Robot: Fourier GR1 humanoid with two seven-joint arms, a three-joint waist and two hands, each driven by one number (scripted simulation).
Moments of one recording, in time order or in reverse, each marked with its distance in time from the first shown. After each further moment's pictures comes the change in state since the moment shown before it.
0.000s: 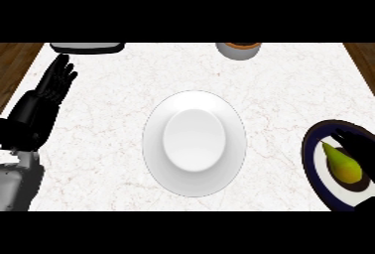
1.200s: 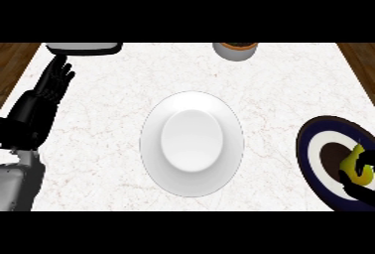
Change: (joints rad) left arm -0.005 -0.050 0.063 0.019 -0.055 -0.048 -0.009; right arm -0.014 0.154 -0.171 0.230 0.137 -0.258 0.042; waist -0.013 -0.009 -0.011
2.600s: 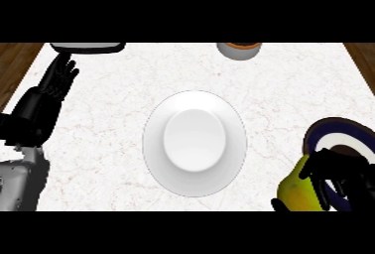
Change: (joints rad) left arm -0.025 -0.036 0.014 -0.005 -0.026 -0.021 0.020; right arm 0.022 0.283 0.306 -0.946 -0.207 0.329 0.370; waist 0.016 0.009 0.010
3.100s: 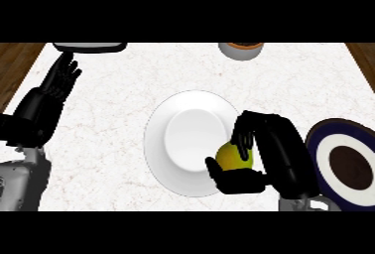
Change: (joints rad) left arm 0.002 -0.013 0.001 -0.011 -0.006 -0.016 0.009; right arm -0.370 0.186 0.196 0.308 0.078 -0.058 0.239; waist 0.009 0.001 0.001
